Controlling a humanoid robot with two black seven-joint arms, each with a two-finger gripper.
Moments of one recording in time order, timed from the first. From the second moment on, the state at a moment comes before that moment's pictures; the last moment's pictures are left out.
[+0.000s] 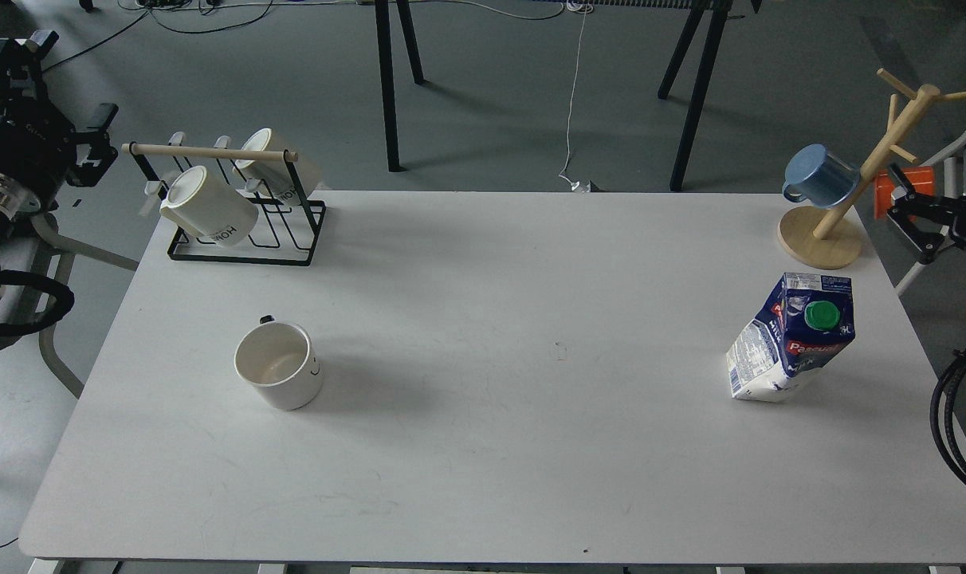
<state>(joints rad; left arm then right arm) -0.78 0.62 -0.55 -0.42 0.12 -0.49 -0.49 0.34 -0.81 0.99 1.14 0.65 0.49 -0.02</state>
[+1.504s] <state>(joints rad) -0.81 0.87 -0.45 -1.00 1.67 -0.48 -0.49 0.30 -0.82 1.00 1.13 0.65 0.49 -0.02</state>
